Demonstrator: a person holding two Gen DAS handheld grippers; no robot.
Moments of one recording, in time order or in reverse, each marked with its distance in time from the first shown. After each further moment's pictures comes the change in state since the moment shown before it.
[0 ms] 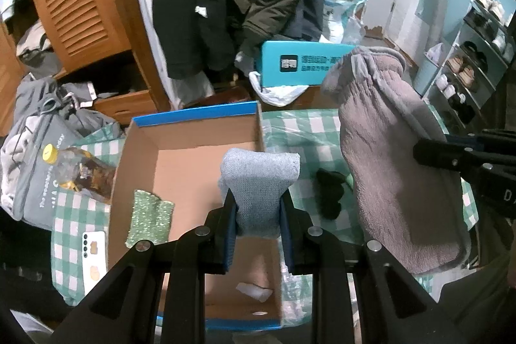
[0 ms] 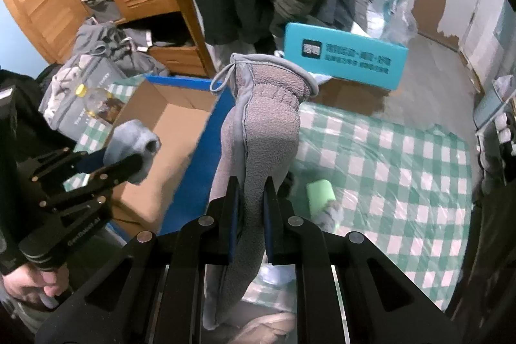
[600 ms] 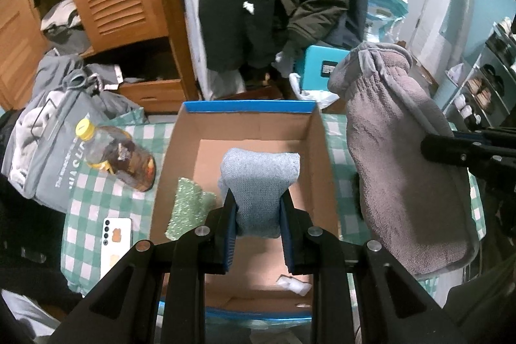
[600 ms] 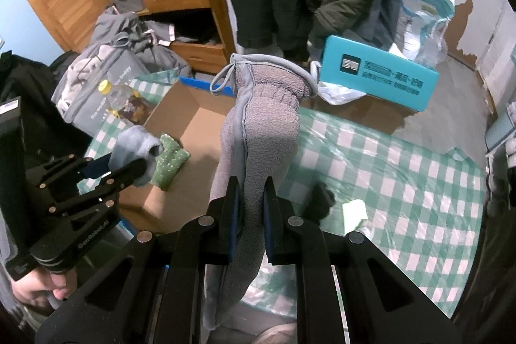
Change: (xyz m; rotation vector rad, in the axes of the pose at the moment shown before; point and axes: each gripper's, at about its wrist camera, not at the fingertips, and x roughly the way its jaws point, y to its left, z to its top) left arm -0.009 0.070 -0.016 -0.101 -0.006 0.050; right arm 0.017 0.062 0.027 -0.073 0.014 0.039
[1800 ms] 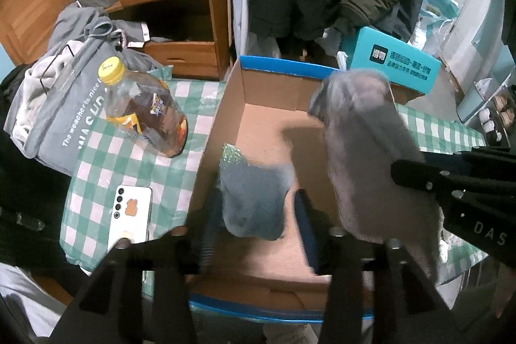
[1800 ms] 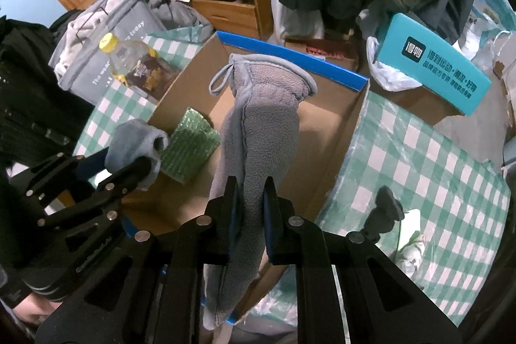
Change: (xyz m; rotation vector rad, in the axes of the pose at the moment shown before) left arm 0.042 0.064 -0.017 -0.122 0.104 0.059; right arm 0.102 0.075 0.018 -0.075 0.172 0.035
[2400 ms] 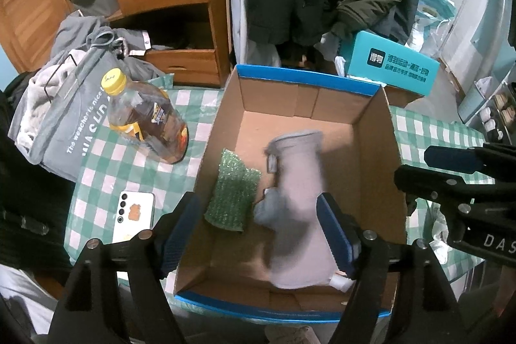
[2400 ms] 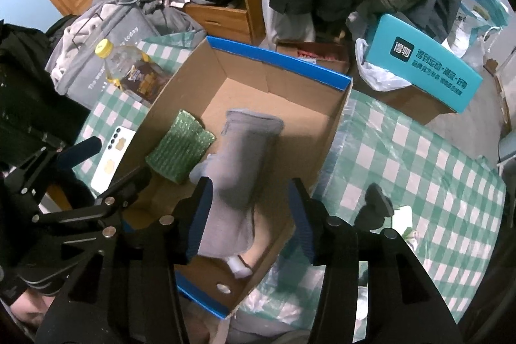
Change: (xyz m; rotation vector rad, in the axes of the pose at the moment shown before) left arm -0.008 -0.007 -0.001 0.017 -0.024 0.011; right arm -0.013 -0.009 -0.006 0.014 -0.027 -0.023
